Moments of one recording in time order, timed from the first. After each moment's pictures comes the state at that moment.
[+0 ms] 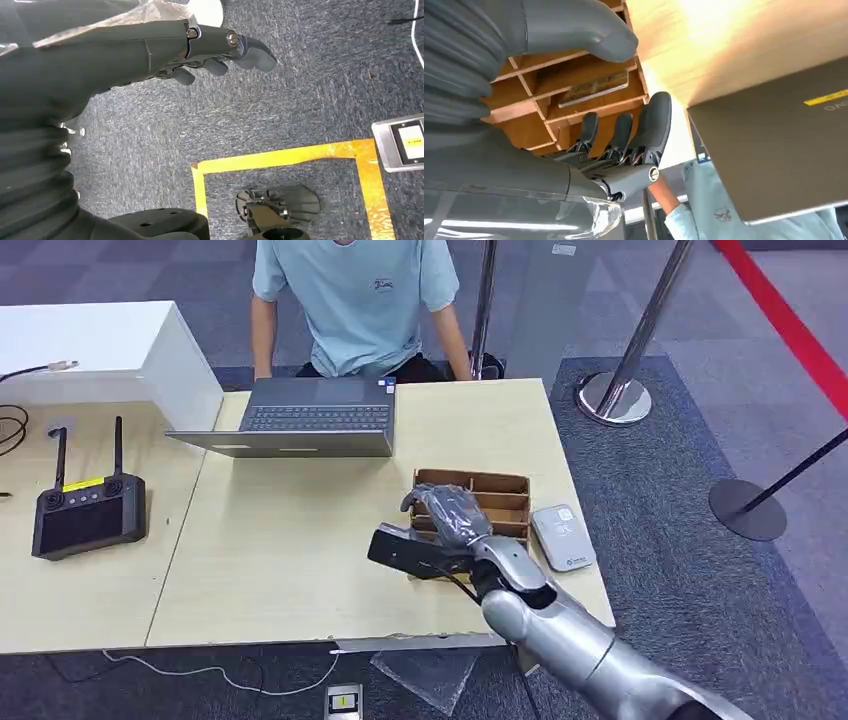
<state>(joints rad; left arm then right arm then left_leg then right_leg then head) -0.14 0.06 -1.28 -0.19 0.93 0.52 0.05 -0.56 -0.16 0.84 -1.29 0.67 -0.25 0.36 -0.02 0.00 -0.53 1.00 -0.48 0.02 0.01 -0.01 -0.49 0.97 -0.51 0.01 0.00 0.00</state>
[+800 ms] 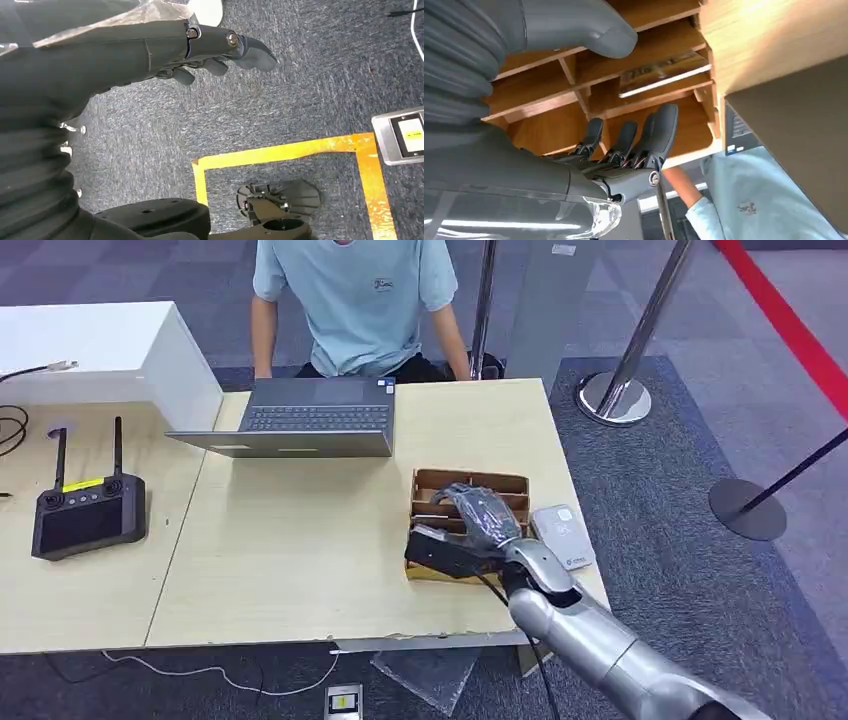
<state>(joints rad) -0.14 0.05 -1.28 -0.19 0.93 0.52 0.05 -0.55 -0.23 0.82 -1.20 0.65 -0.35 0.24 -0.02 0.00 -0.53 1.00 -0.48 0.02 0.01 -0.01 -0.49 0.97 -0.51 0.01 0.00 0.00</state>
